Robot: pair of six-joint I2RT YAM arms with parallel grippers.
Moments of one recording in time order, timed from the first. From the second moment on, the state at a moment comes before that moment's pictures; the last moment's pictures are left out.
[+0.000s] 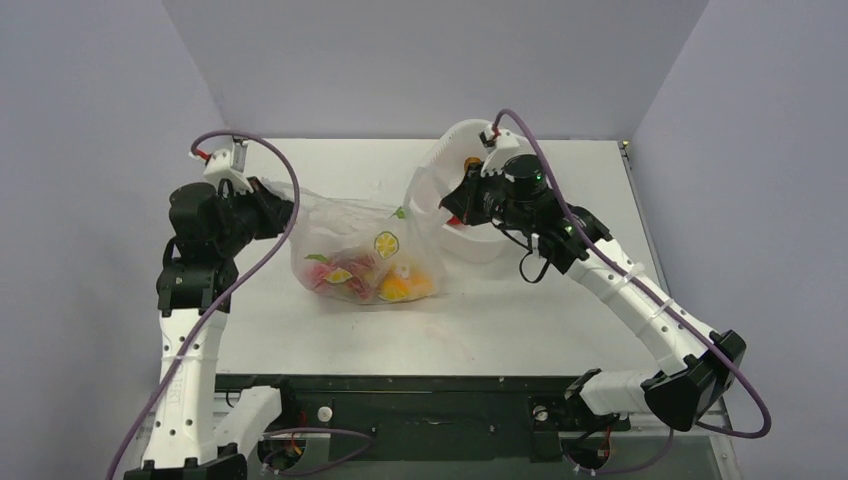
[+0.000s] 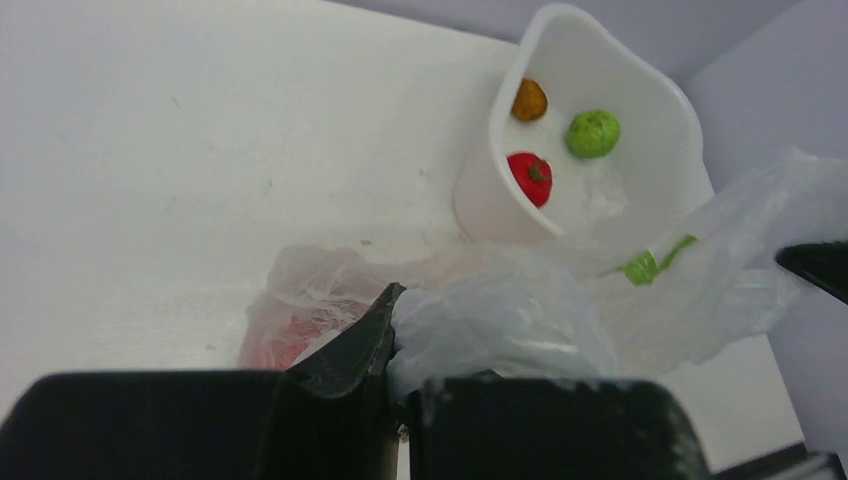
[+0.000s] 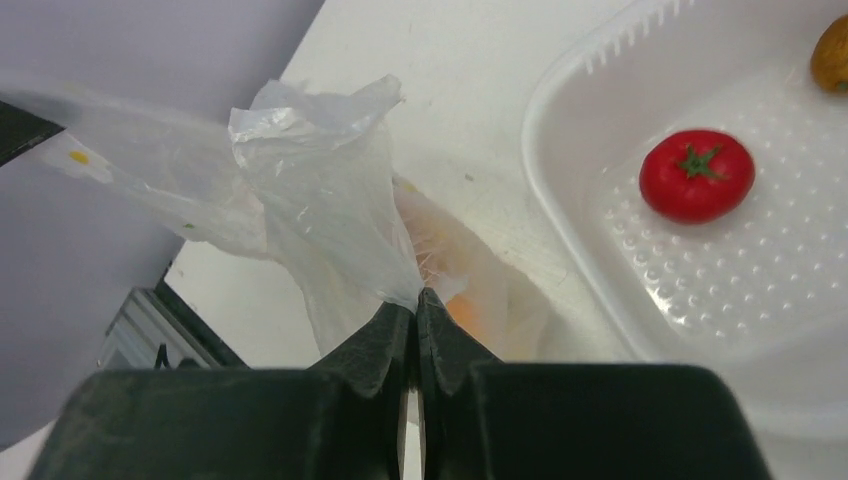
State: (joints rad) left arm 0.03 0.97 1.25 -0.58 0.27 -0.34; right arm 0.62 1.30 1.37 -0.38 -0.13 0.43
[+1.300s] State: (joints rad) left arm 0.03 0.73 0.95 -0.48 0.55 -0.52; right arm 1.10 1.43 1.52 -0.54 0.43 0.80
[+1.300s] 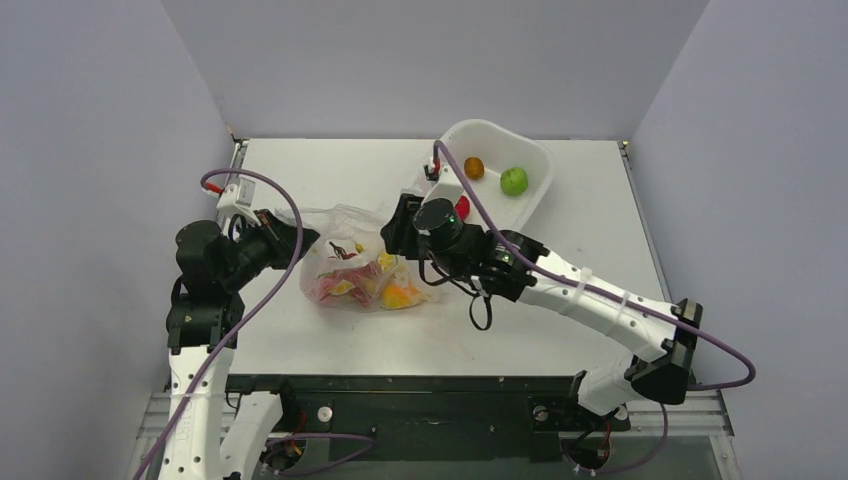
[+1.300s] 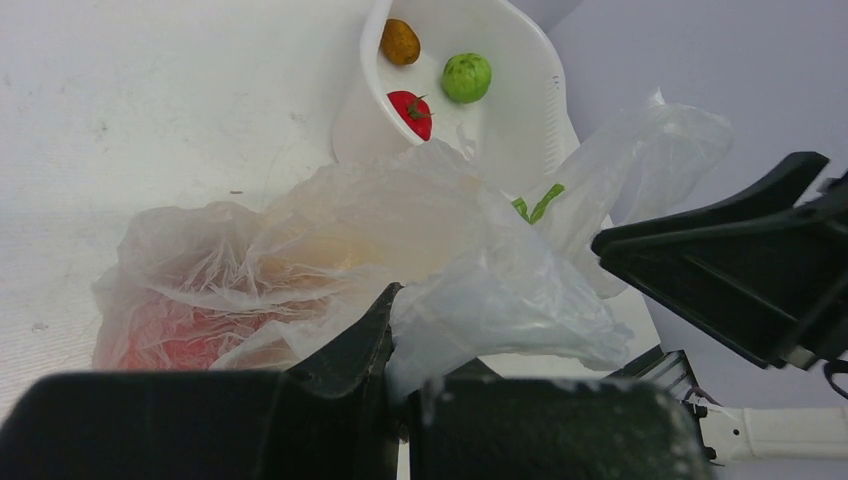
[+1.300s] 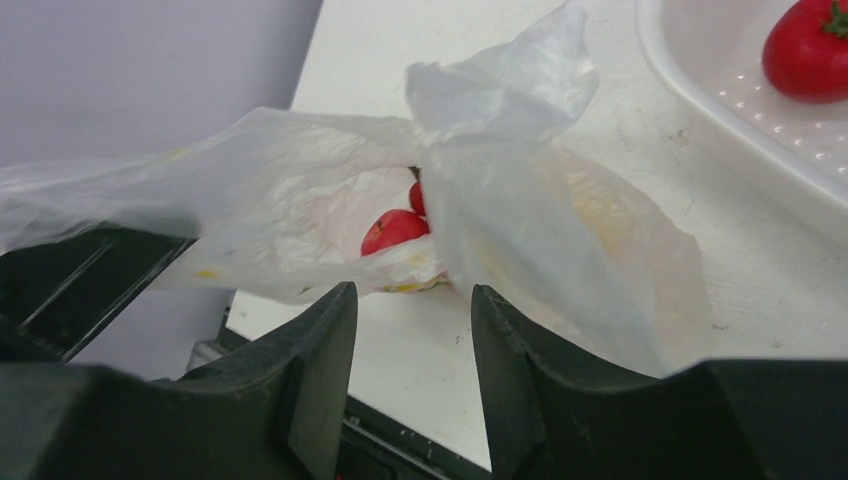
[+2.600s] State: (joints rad) left arm 0.03 0.61 1.04 -0.64 0.02 -0.49; right arm 0.75 1.67 1.91 -0.33 -0.44 0.46
